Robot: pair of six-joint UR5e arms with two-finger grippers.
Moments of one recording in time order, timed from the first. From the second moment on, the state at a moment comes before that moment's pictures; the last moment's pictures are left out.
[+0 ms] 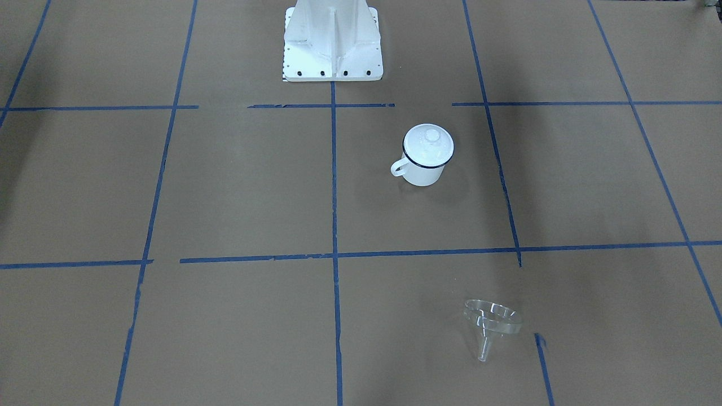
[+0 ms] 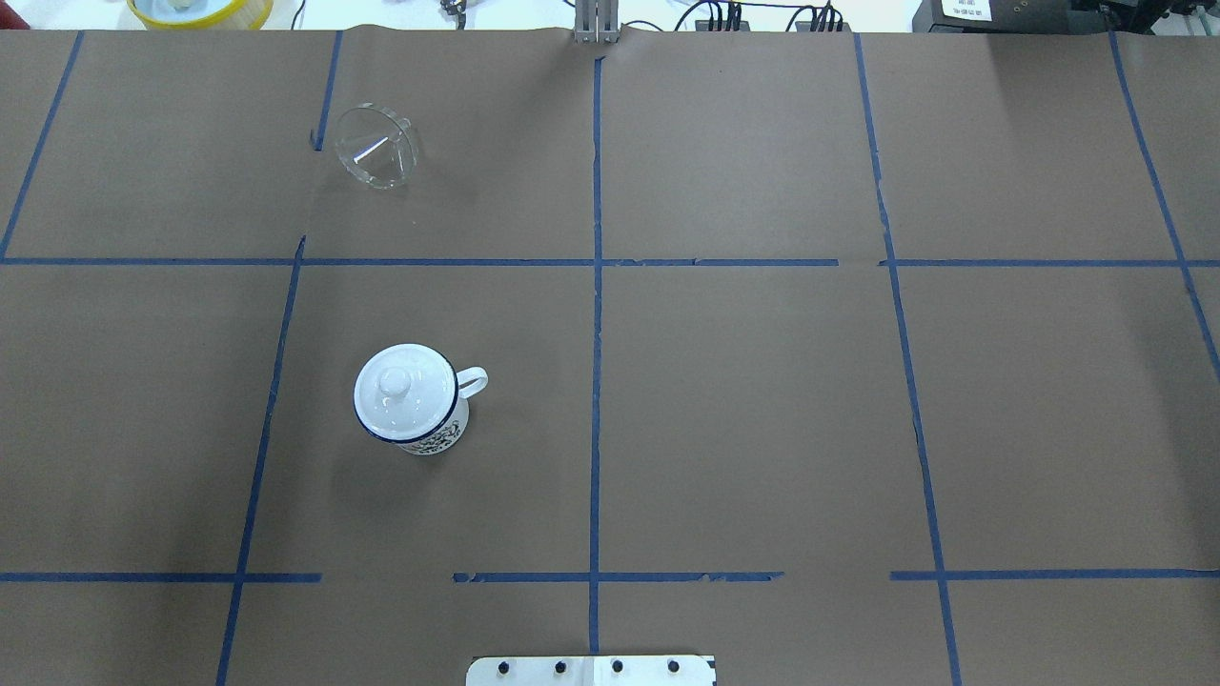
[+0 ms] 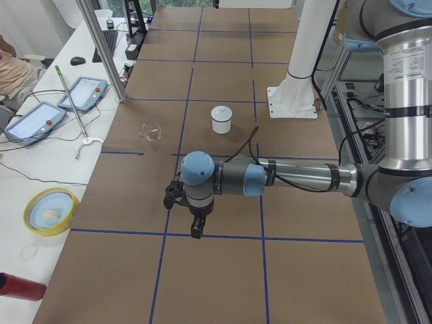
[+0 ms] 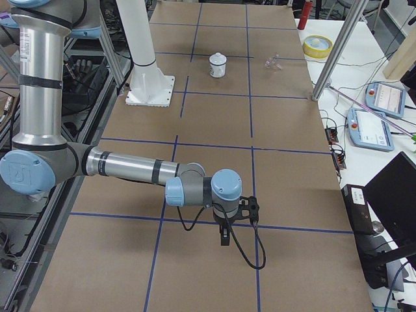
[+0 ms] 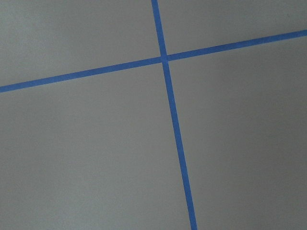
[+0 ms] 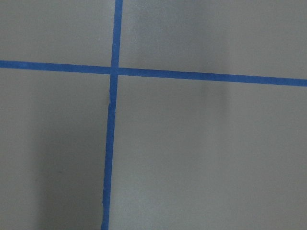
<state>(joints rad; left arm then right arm) -1.56 -1.43 -1.77 -1.55 -2.33 0.14 1.56 -1.68 1.56 -1.39 2.29 0.01</state>
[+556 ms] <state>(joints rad) -1.56 -1.44 -1.78 -1.55 -2.33 0.15 1.56 -1.68 1.56 -1.39 2.29 0.01</state>
